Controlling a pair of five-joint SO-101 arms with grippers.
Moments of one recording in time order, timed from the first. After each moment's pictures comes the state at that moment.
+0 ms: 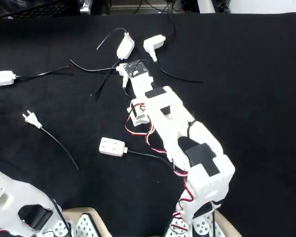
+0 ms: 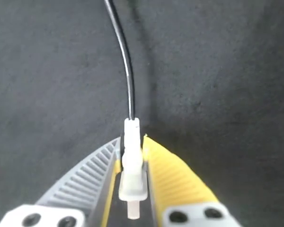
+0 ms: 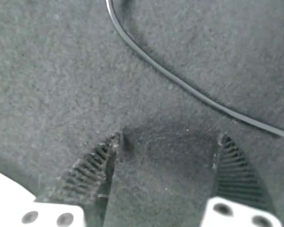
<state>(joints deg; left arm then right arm) -60.7 20.4 2.0 58.2 -19.8 -22.8 15.9 19.4 49.5 -0.3</state>
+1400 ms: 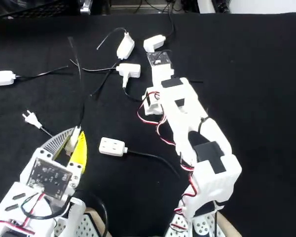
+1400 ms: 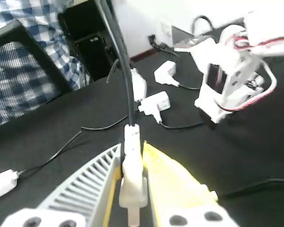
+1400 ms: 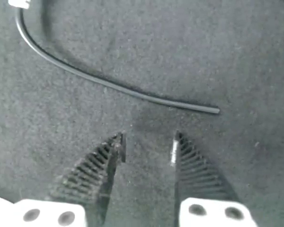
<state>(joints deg) 11.3 -104.3 50.9 79.6 -17.1 -15.2 15.9 14.5 54.9 -6.5</state>
